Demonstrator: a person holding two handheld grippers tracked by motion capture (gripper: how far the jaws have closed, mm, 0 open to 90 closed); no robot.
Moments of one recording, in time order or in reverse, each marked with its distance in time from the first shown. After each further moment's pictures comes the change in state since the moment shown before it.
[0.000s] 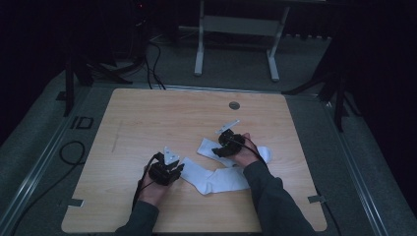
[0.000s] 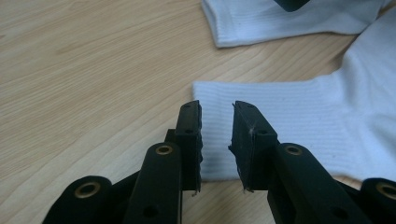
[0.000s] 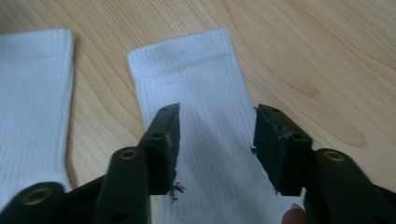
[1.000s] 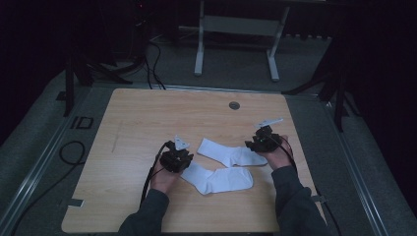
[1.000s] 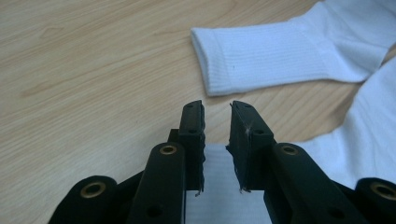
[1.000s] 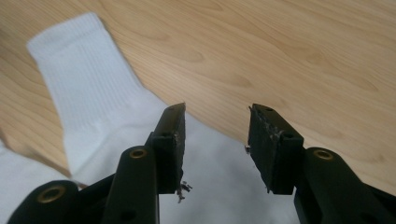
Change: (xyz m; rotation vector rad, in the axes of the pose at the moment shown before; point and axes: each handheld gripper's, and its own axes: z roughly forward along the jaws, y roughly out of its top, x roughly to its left) left arm 0.001 0.035 0.028 0.005 -0.041 -0.032; right arm -0.055 -0.058 -0.075 -0.072 -0.160 0.252
